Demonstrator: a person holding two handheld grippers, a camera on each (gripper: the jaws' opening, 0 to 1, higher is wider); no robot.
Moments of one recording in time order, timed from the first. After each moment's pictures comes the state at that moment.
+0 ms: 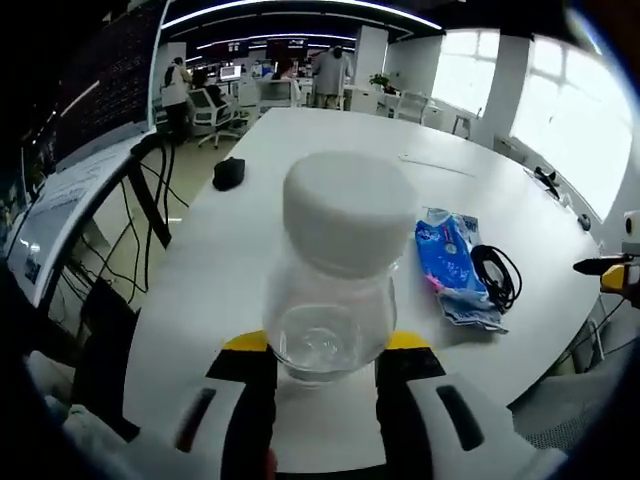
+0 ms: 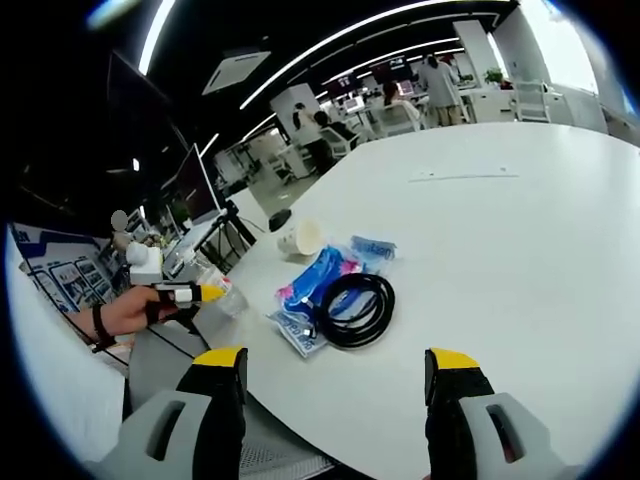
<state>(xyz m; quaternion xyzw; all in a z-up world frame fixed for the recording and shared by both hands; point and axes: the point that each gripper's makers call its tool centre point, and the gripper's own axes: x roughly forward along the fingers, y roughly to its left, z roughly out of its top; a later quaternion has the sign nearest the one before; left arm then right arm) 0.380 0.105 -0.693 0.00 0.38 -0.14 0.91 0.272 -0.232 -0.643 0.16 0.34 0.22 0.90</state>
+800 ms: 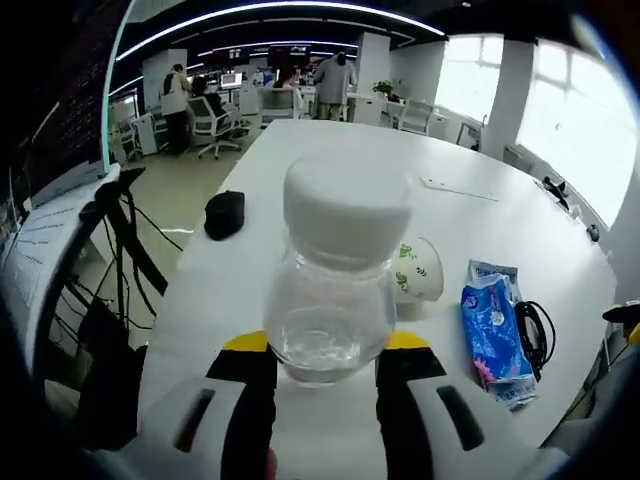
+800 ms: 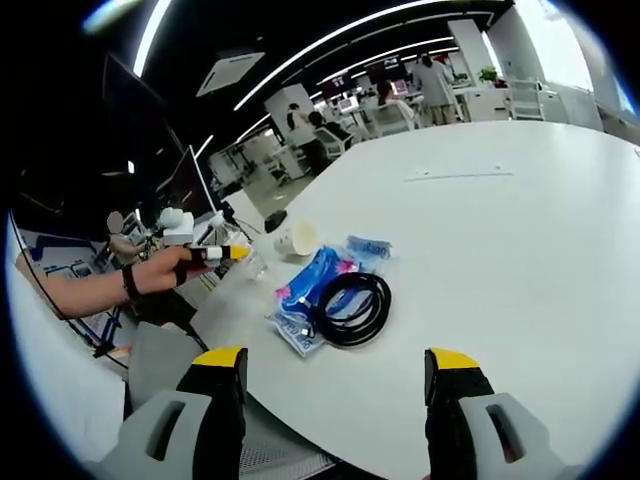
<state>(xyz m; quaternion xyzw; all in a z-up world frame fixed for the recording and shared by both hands) 0.490 0.098 -0.692 0.01 0.36 -0.15 0.92 0.269 -0.235 -0.642 0.16 0.35 0.21 0.90</state>
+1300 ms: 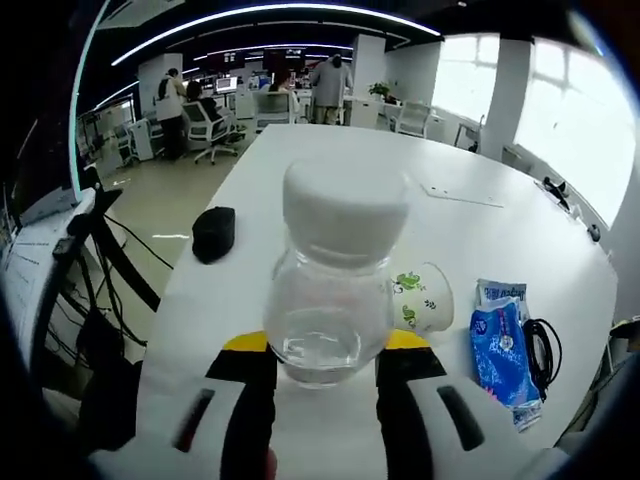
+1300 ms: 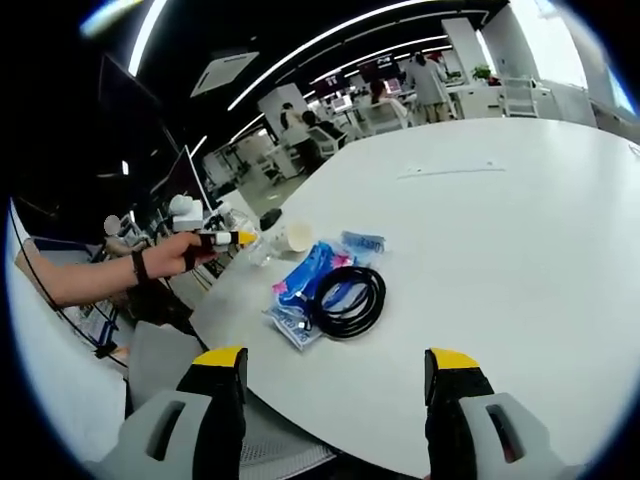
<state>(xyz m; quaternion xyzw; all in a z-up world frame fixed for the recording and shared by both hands) 0.509 0.084 -0.684 0.01 0.36 -0.15 0.92 0.259 -0.239 -0.643 0.17 0.35 0.19 0.90</state>
